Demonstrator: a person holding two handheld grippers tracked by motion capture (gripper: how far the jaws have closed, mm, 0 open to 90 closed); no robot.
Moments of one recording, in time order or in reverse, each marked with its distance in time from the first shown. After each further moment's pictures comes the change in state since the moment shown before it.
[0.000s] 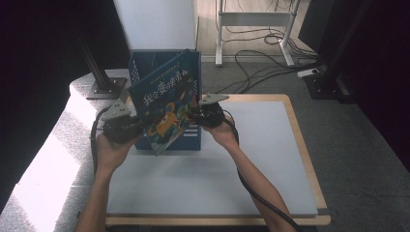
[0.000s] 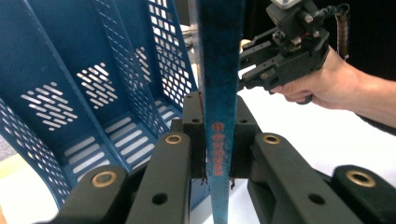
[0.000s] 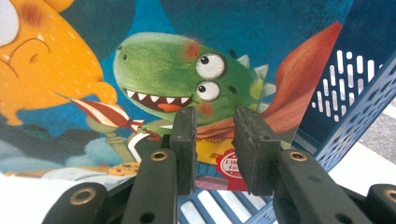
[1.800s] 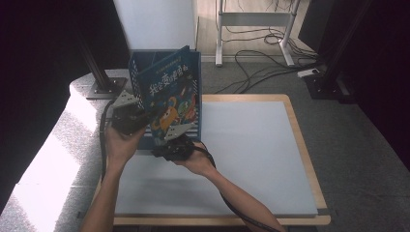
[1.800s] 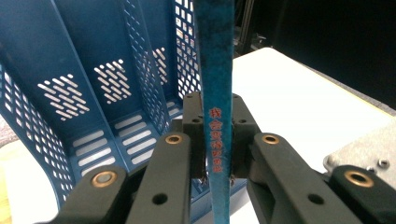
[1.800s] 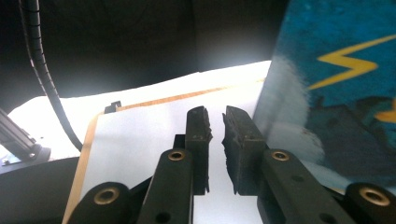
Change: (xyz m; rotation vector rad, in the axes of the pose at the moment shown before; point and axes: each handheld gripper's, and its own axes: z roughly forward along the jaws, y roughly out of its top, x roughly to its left) left arm -0.002 0.020 0.018 0.029 0.077 -0.113; right arm 0.125 -0.016 0.028 0.045 0.393 -0.096
